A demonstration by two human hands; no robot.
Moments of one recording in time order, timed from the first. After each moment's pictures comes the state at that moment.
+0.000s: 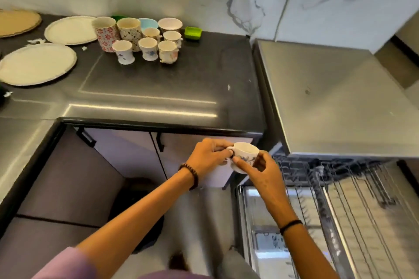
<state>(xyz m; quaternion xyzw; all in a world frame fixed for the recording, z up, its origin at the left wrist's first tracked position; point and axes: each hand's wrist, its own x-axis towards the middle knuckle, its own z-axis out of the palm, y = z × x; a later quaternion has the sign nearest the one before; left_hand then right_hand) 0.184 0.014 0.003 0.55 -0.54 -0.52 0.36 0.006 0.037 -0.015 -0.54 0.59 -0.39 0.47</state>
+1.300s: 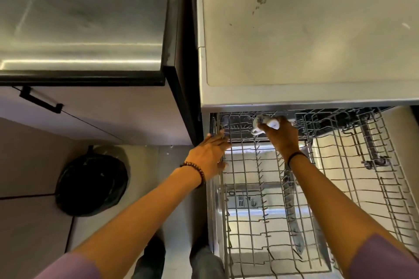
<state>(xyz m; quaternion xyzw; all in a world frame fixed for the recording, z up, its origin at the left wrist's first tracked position) -0.073 -0.026 -0.176 0.56 -0.78 -0.28 -0.04 -0.292 -0.113 -0.228 -0.53 0.75 -0.18 0.35</state>
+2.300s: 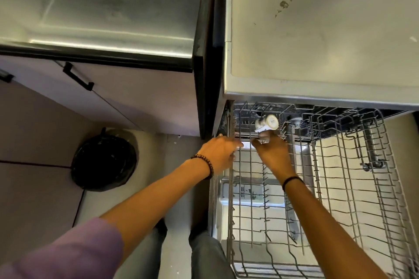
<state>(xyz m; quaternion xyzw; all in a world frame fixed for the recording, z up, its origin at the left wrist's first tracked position) -0.068 0.010 -0.156 0.57 -0.74 -0.34 0.01 -0.247 -0.028 -0.187 -0.59 0.70 -0.14 0.38</state>
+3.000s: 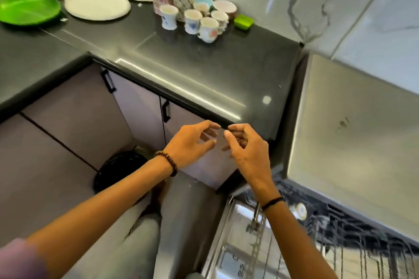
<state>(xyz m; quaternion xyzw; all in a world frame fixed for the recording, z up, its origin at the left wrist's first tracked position) 0.157 0.031 -0.018 0.69 -0.56 -0.26 0.38 -0.004 -0.041 -0.008 -0.74 0.42 -0.30 0.44</state>
